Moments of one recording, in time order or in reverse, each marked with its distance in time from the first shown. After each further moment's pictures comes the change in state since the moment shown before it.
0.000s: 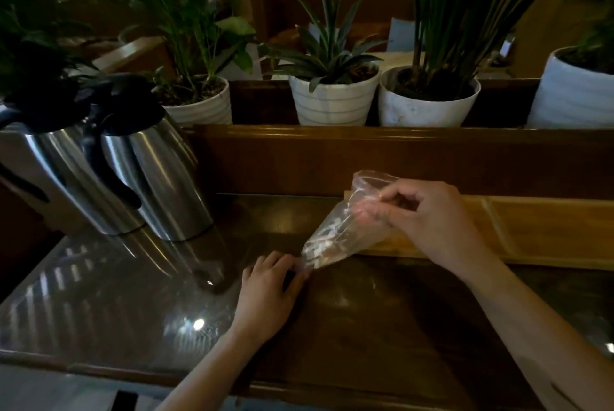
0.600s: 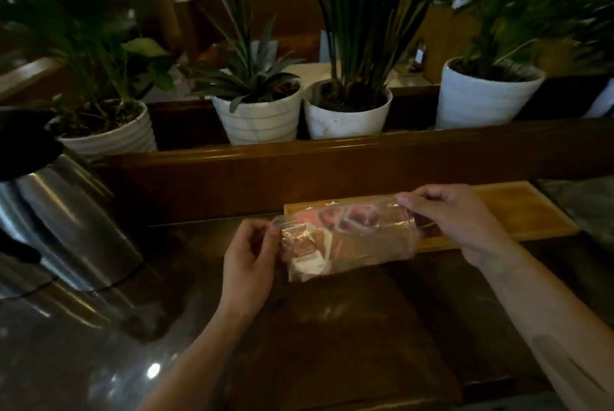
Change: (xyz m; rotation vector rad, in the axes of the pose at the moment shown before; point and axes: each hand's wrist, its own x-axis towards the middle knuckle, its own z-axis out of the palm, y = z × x) left_hand 0.049 0.076 -0.001 -0.868 0.143 0.071; right_hand -0.033 0.057 -0.089 0.371 0.178 0.544
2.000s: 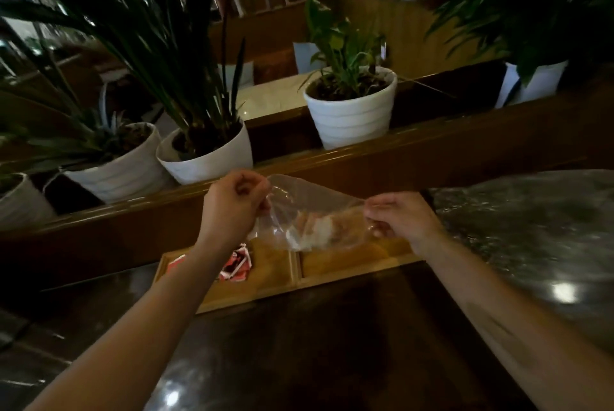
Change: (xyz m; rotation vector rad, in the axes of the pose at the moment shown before) left_hand 0.103 0.097 0.267 0.363 0.020 0.028; right_hand 0.095 0.121 -0.223 0.233 -0.017 0.175
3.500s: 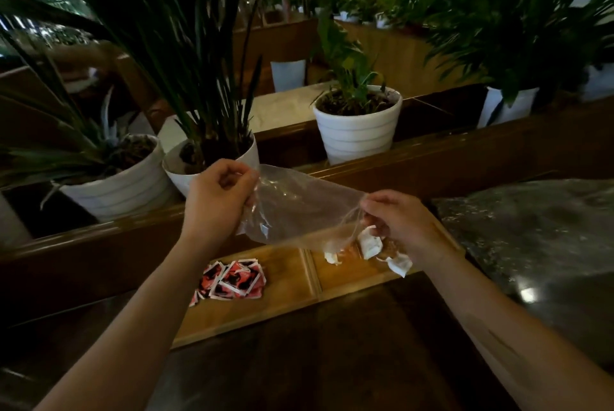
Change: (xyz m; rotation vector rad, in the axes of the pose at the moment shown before) left_hand 0.022 -0.004 -0.056 -0.134 -0.009 0.166; right_hand -0.007 -0.013 0.045 0.039 0.105 -0.175
